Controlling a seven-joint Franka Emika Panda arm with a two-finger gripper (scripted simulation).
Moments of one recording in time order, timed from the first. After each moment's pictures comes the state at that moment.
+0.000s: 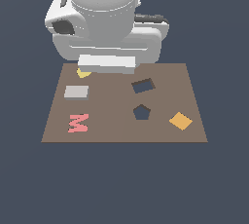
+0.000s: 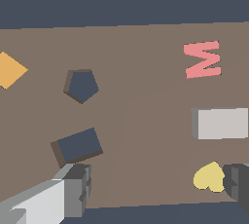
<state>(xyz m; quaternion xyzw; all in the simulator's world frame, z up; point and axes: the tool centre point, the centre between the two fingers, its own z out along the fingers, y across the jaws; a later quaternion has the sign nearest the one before) -0.009 -0.030 0.159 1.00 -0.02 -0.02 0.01</state>
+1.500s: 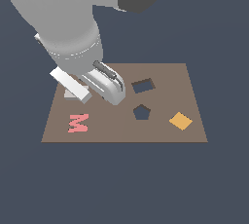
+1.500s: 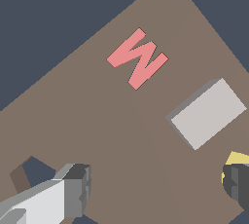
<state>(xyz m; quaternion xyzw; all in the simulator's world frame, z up) 0.017 -0.084 0.112 0.94 -0.34 -0.01 0.00</state>
